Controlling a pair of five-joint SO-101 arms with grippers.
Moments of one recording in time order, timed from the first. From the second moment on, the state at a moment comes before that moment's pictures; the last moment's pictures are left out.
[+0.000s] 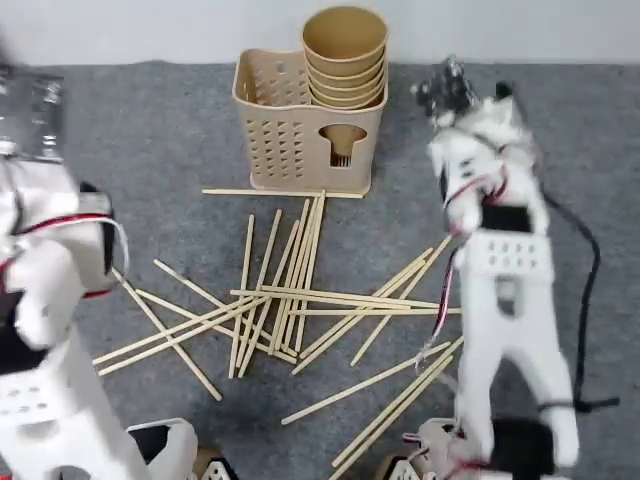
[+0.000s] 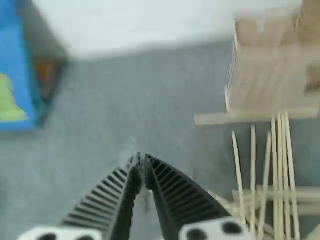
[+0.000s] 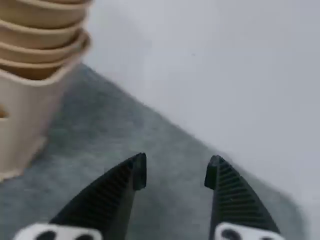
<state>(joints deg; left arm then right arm) -14.8 -35.4 -7.7 99.4 -5.9 -0.2 -19.4 29.1 20.5 32.1</state>
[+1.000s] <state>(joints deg) -29.2 -102.1 65.3 81.7 16.3 -24.9 -33.8 41.8 69.5 47.4</state>
